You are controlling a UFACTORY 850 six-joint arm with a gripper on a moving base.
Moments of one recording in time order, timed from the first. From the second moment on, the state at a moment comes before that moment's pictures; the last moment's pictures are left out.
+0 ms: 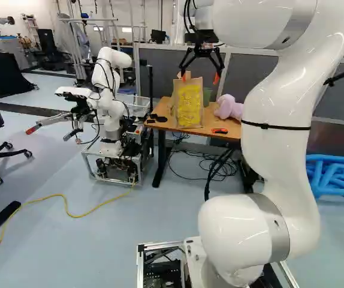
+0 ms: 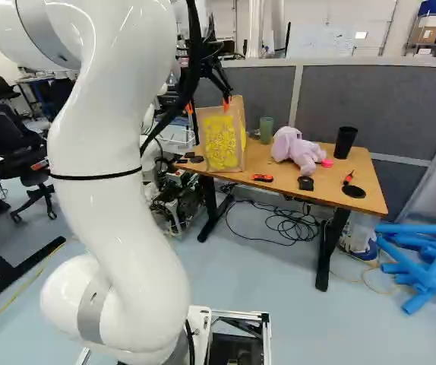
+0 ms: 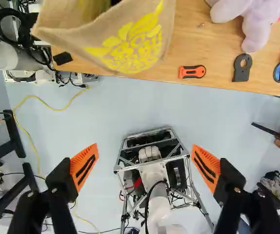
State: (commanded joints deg) arm -2.5 -20.5 -101.9 -3.1 -80.7 12.0
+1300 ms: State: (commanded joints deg) arm -2.4 -19.8 -100.0 -3.0 -78.2 11.8
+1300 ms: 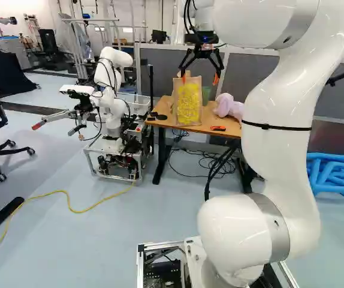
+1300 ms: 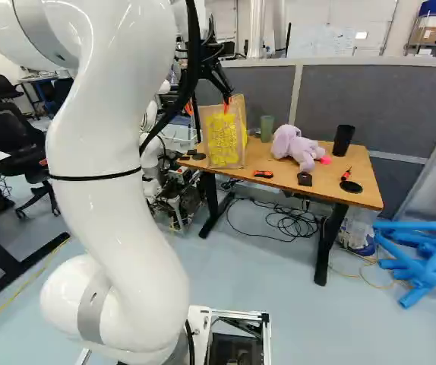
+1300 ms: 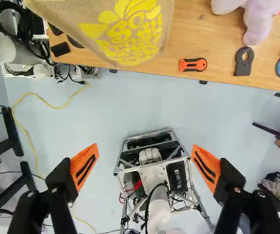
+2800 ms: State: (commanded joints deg) arm -1.8 -11.0 -76.7 -2.3 -46.8 8.9
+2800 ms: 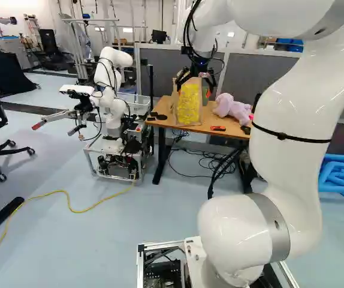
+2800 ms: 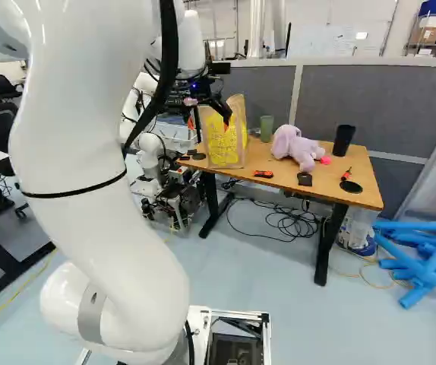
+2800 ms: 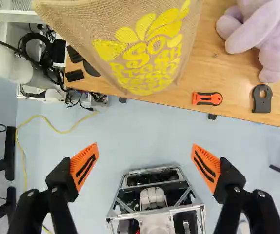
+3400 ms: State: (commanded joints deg) arm -1.4 -4.7 -60.0 -1.7 -24.1 6.8
